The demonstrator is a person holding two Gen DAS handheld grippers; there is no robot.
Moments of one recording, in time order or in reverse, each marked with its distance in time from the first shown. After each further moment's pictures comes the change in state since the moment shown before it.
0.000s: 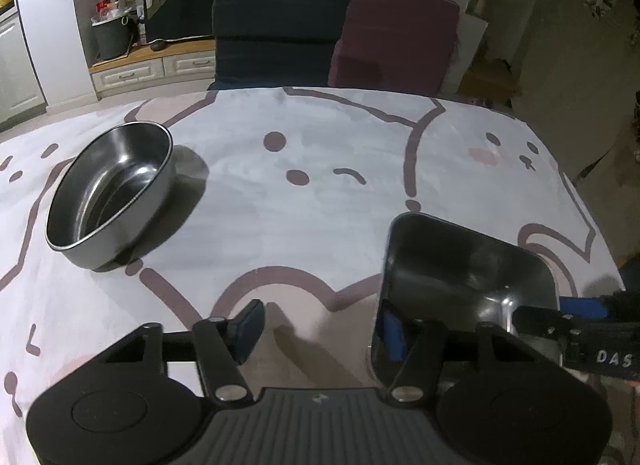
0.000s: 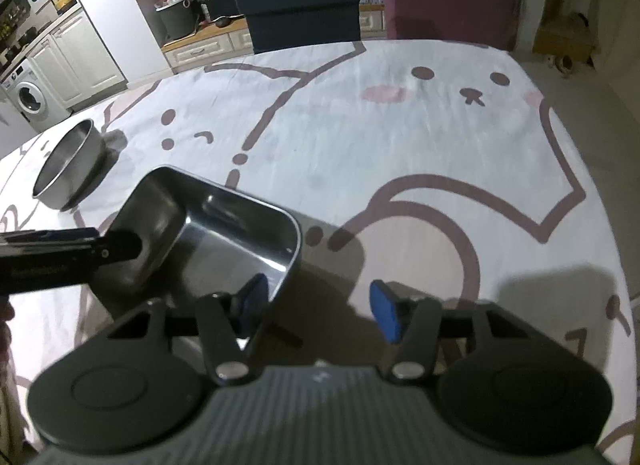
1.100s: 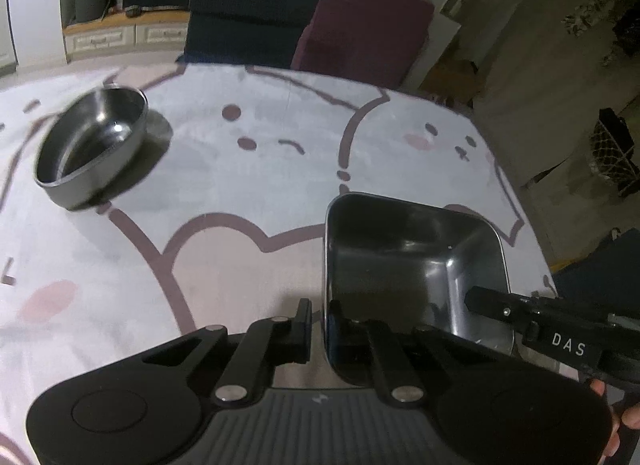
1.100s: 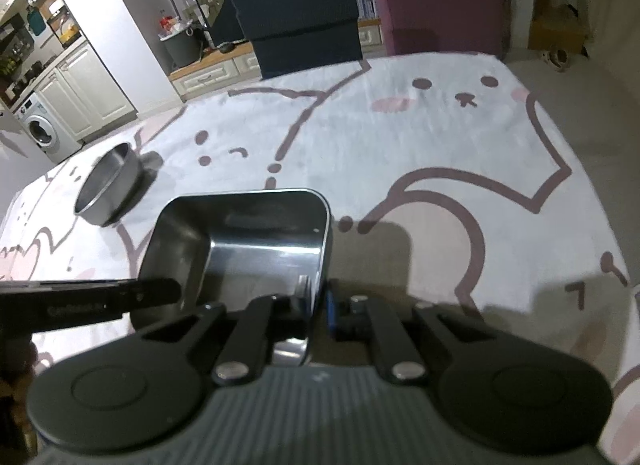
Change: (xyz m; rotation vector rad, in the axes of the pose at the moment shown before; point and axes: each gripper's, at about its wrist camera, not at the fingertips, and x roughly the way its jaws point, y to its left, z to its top) left arm -0.050 -0.009 -0.022 -0.066 0.047 -0.164; right arm -0.038 0.012 -0.011 0.068 -0.070 0.048
